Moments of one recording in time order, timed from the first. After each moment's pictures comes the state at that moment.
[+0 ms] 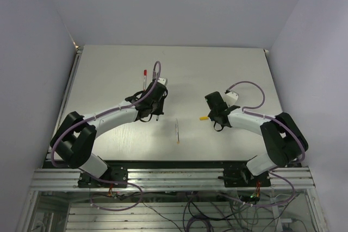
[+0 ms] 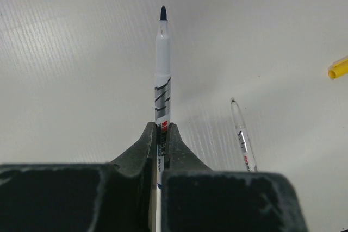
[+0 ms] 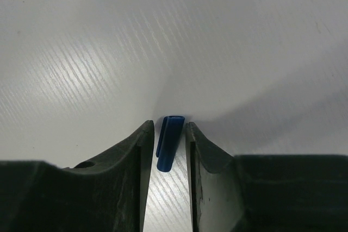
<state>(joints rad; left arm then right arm) -0.72 1.52 0.95 -0.26 -0.22 -0.41 0.52 1.52 0.69 -0.20 0.52 0.92</state>
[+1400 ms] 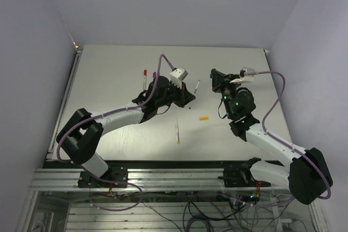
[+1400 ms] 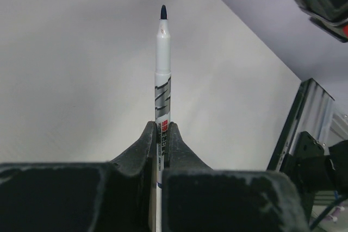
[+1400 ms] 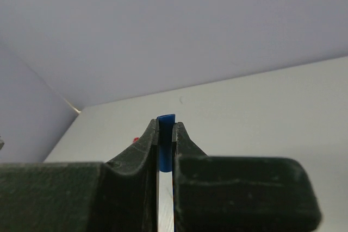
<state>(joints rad) -0.78 1.59 0.96 0.39 0.25 -0.37 0.52 1.11 0.57 0.73 0.35 0.36</state>
